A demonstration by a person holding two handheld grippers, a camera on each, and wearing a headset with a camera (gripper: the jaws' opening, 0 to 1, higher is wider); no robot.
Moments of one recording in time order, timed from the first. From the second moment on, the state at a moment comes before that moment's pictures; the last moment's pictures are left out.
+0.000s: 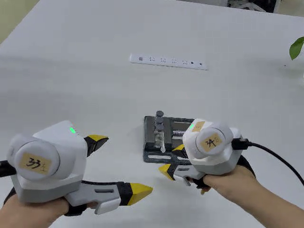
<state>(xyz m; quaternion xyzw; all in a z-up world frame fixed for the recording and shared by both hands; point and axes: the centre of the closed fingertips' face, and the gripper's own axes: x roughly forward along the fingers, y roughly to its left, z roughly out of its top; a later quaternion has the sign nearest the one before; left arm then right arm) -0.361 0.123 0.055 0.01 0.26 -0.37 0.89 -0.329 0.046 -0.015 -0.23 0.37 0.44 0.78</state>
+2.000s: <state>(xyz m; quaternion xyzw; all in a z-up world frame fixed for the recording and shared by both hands) -0.330 0.102 0.117 -0.06 0.23 -0.40 0.89 -0.313 0.013 0.107 -0.39 0.17 0.49 0.76</state>
